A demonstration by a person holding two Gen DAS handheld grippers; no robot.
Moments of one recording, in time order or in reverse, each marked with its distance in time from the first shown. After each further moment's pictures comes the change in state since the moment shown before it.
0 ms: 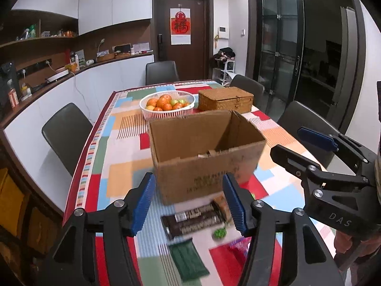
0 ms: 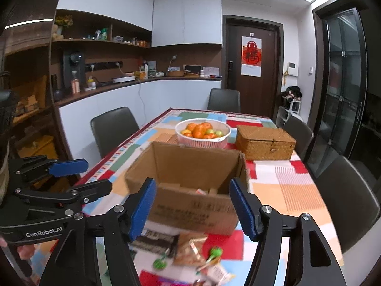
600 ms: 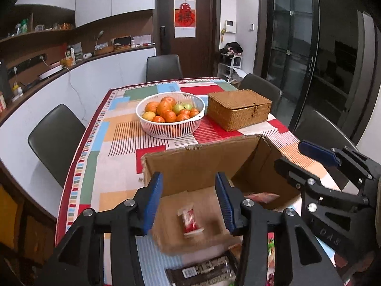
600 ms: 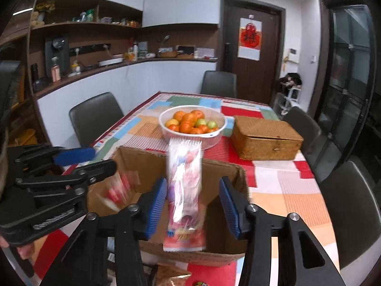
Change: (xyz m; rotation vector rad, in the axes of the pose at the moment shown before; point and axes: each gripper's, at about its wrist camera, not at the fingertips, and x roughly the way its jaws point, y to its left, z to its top) left arm 0.114 0.021 0.079 -0.019 0.040 0.007; right arm 0.117 -0.030 0.041 -0.013 0.111 -0.060
